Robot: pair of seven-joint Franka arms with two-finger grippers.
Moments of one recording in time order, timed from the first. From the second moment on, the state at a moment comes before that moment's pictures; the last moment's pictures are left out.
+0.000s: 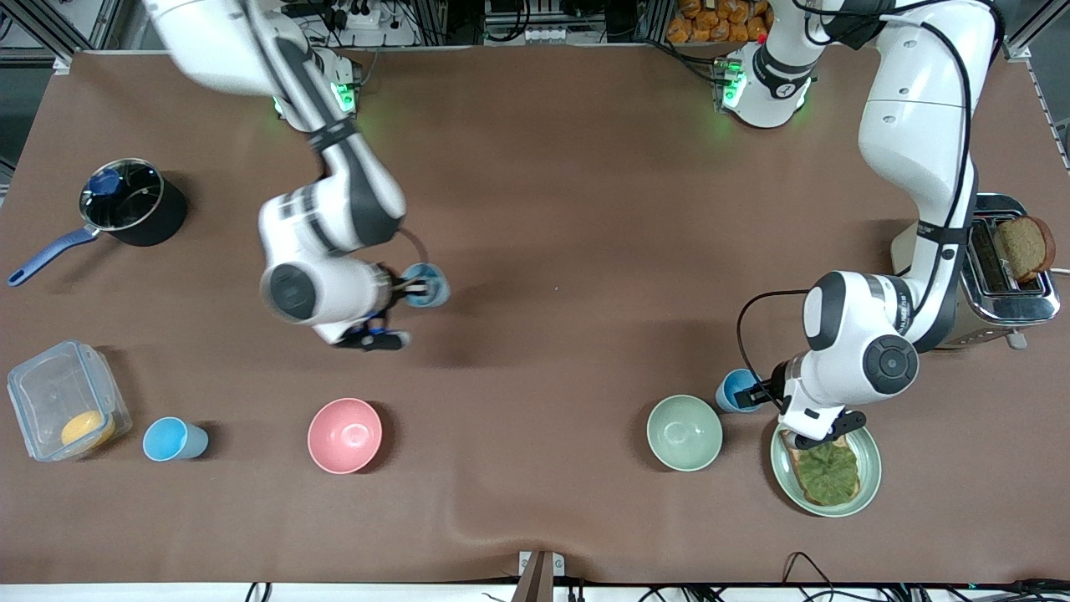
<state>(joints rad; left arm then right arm) -0.13 0.74 -0.05 -1.48 -0.06 2.16 -0.50 0.54 0.49 -0.07 -1.71 0.33 1.94 0.40</state>
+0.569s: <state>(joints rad) -0.13 0.75 -0.05 -1.48 -0.06 2.16 -0.51 0.73 0.60 -0.08 -1.72 0.47 2.16 0.59</state>
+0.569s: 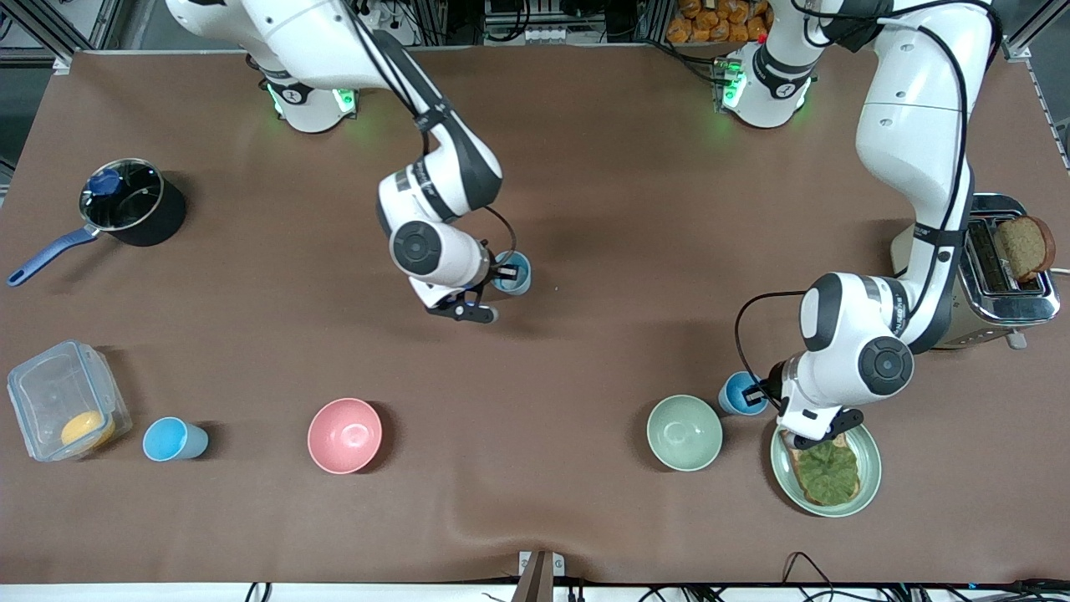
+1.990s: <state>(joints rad) -0.41 0.56 -0.11 -1.46 -0.06 1.94 -0.89 0.76 0.56 -0.33 -1.47 0.45 1.78 0.48</state>
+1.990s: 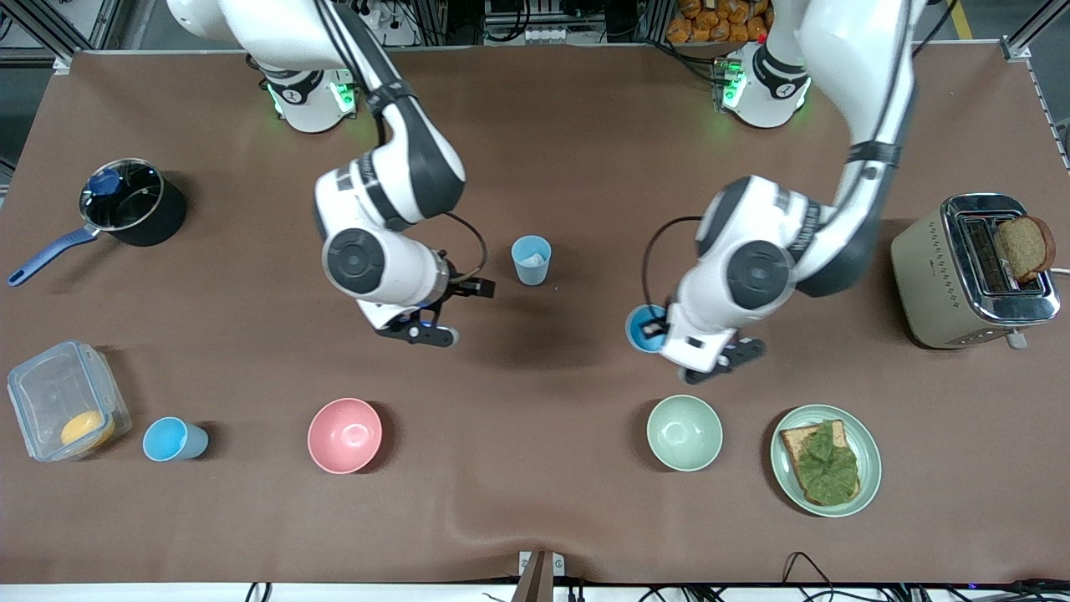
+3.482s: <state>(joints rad) -0.68 0.65 -0.18 -1.44 -0.09 1.96 -1.21 0.13 0.15 -0.11 -1.62 0.01 1.82 -0.03</state>
